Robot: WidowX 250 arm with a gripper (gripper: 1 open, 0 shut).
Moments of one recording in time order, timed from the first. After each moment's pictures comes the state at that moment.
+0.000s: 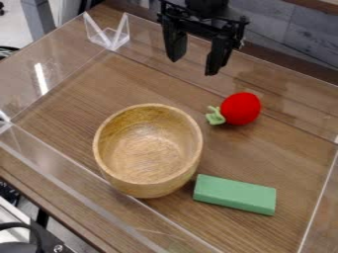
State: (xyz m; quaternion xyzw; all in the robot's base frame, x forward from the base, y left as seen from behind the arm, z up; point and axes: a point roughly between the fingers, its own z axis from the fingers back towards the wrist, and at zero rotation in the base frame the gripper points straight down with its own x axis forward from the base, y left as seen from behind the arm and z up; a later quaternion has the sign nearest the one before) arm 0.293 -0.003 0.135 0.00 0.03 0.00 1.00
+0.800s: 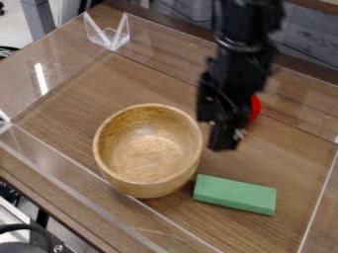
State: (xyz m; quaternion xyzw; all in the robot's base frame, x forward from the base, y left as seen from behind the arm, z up) arm 0.245 -0.065 0.092 -0.01 0.07 -0.41 0.91
